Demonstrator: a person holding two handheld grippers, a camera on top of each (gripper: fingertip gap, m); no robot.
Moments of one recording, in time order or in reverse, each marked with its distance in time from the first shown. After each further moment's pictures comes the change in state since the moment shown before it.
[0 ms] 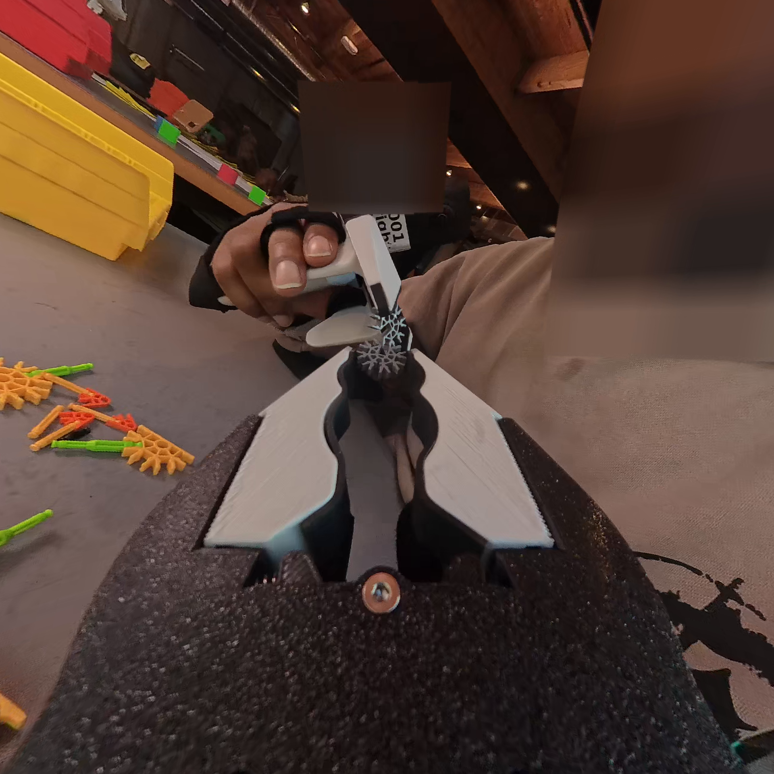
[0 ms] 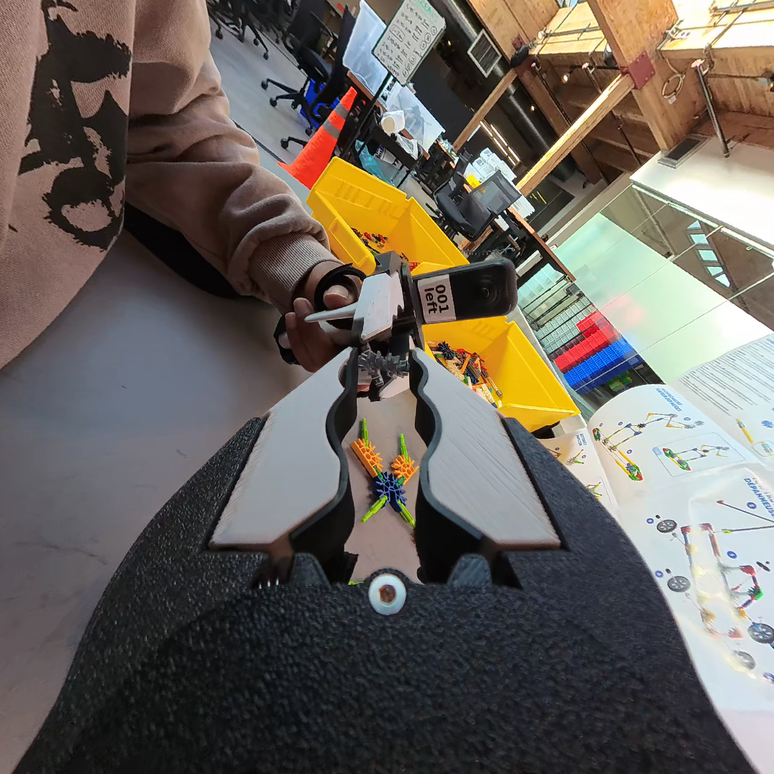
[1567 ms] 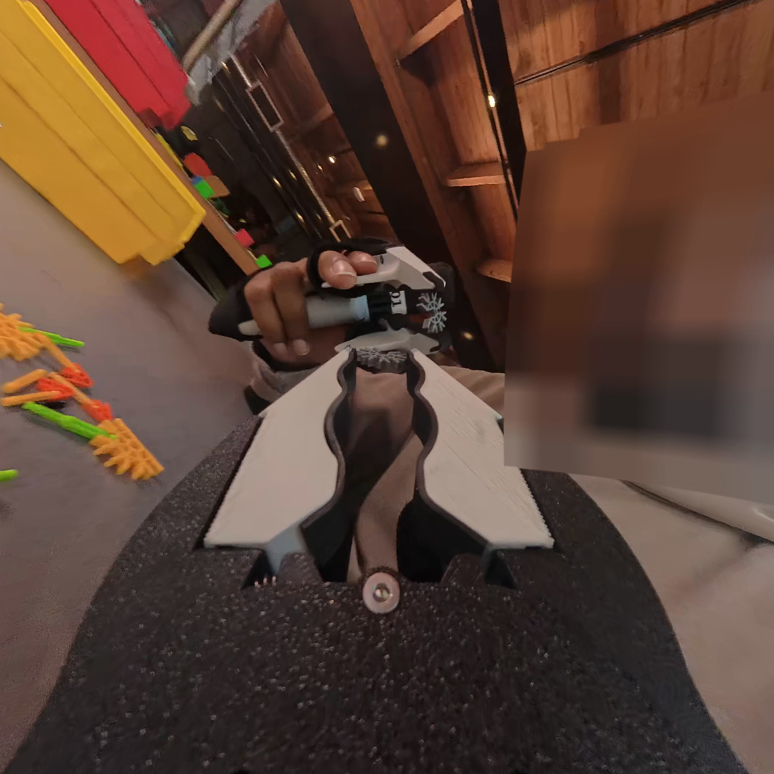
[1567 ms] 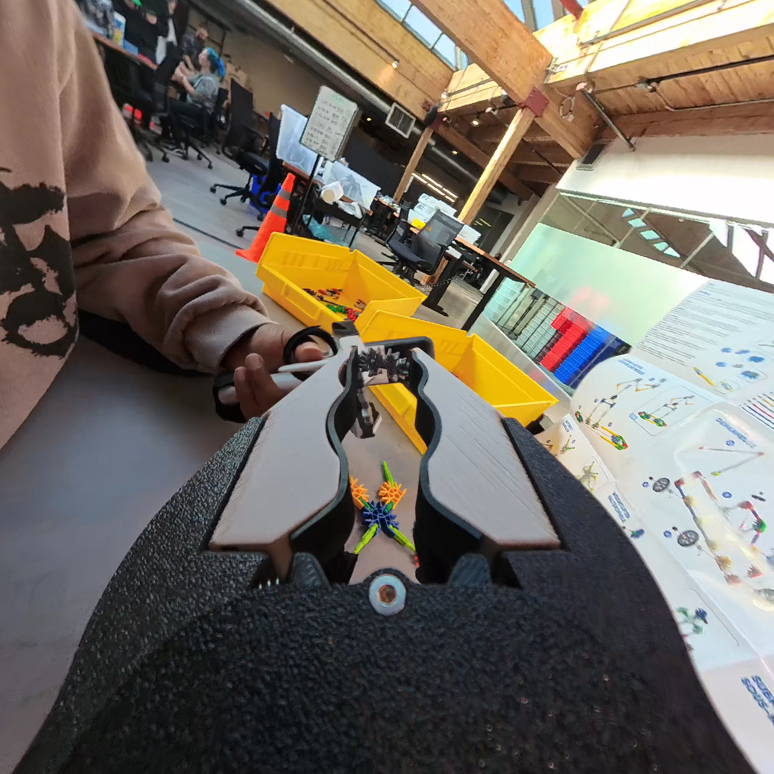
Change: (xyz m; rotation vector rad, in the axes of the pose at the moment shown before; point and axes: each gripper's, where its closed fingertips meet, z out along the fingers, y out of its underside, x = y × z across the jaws) left arm -0.028 -0.029 -0.013 0.298 -0.010 -0.309; right arm 0.040 -0.009 -0.014 0.132 0.145 0.205
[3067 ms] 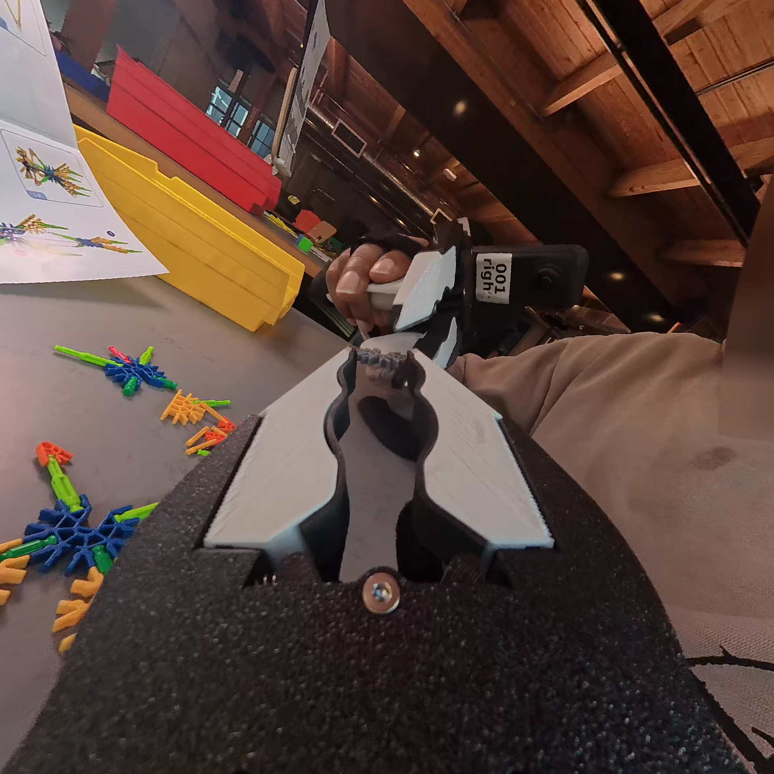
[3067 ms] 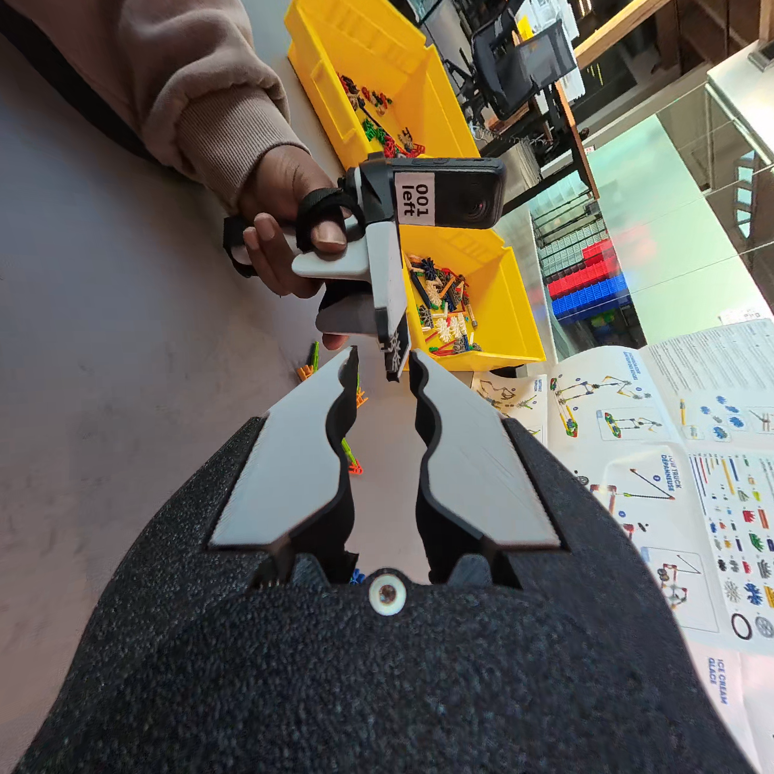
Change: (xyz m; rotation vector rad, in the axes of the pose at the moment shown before) left arm 0.000 -0.012 -0.012 -0.025 -0.194 0.402; right arm -0.003 0.040 0.020 -0.440 -0.164 -0.404
